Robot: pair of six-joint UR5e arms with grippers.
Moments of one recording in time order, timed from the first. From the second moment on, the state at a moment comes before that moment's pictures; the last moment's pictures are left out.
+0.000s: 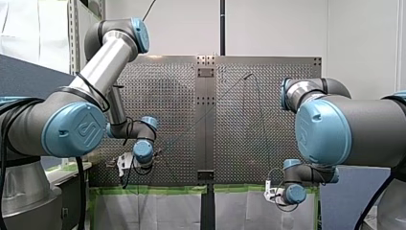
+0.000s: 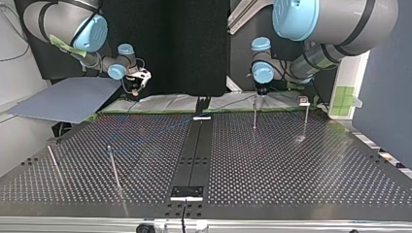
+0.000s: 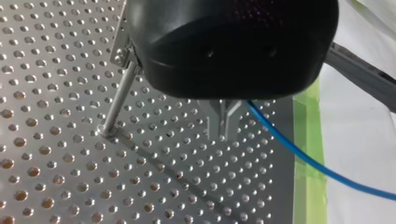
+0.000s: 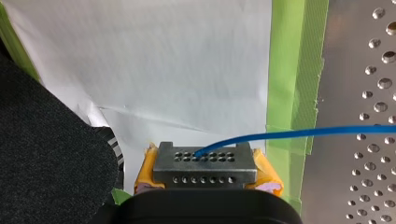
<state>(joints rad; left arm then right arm) -0.16 -2.32 -1.91 -2.51 -1.88 -1.83 1.71 -0.24 1.32 -0.58 1.44 1.60</state>
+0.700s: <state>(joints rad) -0.12 -2.32 -1.86 -2.57 -1.84 -1.76 1.70 -0.24 1.31 -0.58 1.44 1.61</state>
